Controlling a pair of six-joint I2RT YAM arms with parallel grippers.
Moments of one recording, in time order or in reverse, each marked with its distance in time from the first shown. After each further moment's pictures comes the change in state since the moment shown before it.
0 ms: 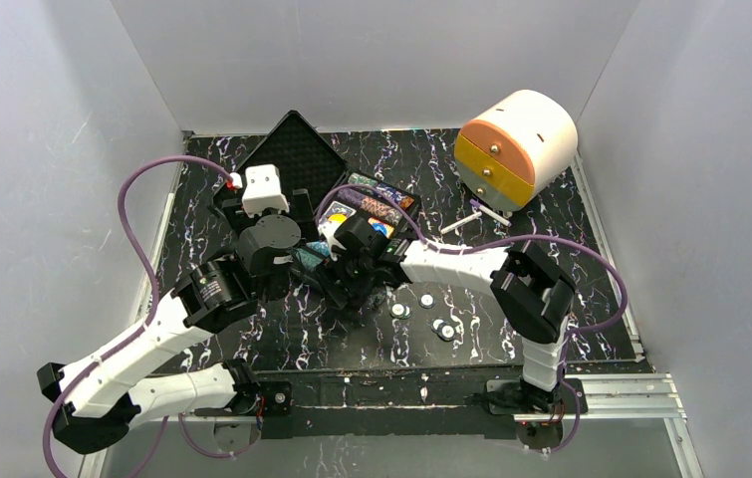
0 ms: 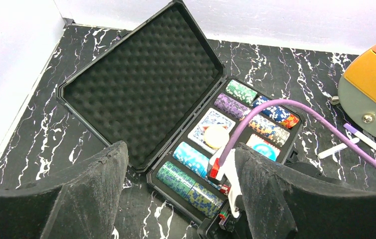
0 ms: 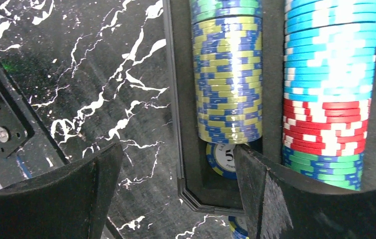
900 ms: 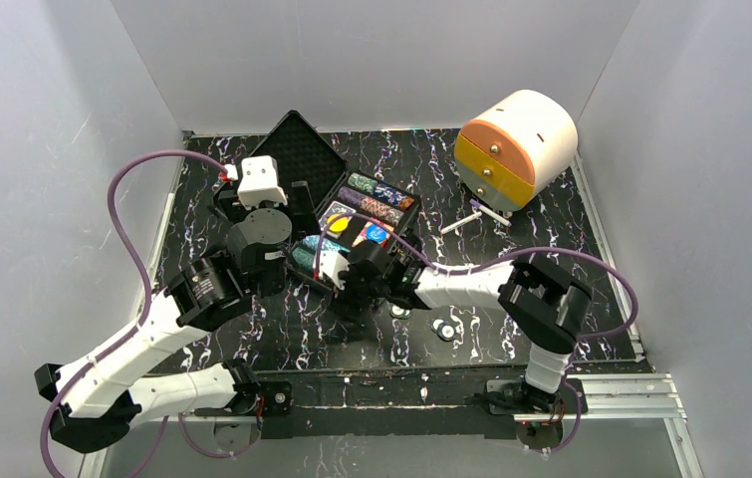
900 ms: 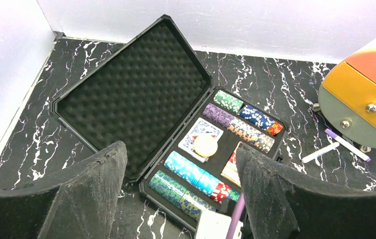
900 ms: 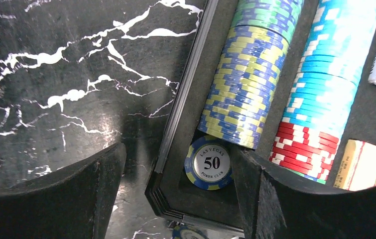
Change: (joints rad) left arm 0.000 0.008 0.059 0.031 0.032 0.050; right arm 0.037 -0.088 -0.260 0.330 0.051 -0.480
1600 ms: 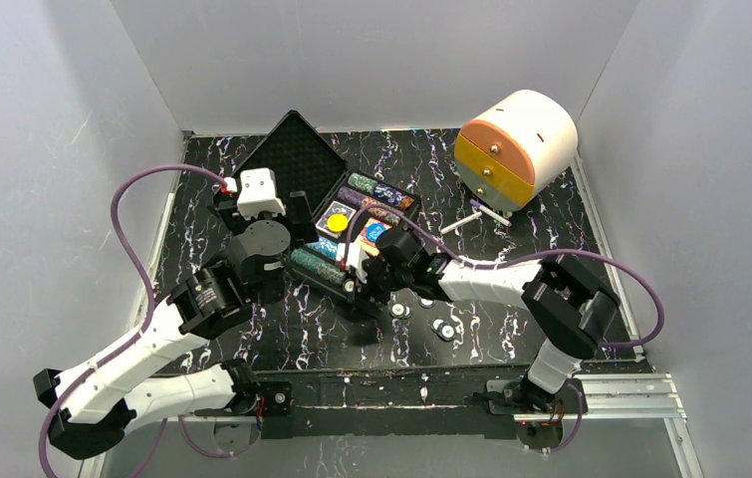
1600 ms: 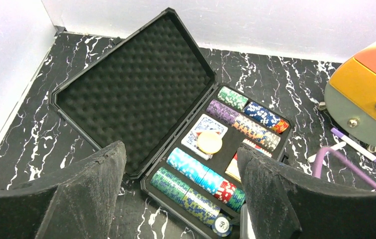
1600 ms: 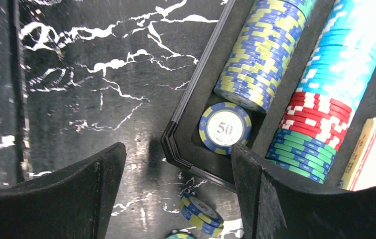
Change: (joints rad) left arm 0.000 -0.050 -0.100 0.068 -0.012 0.010; right arm -0.102 -0.119 -0.149 0.057 -0.280 -0.089
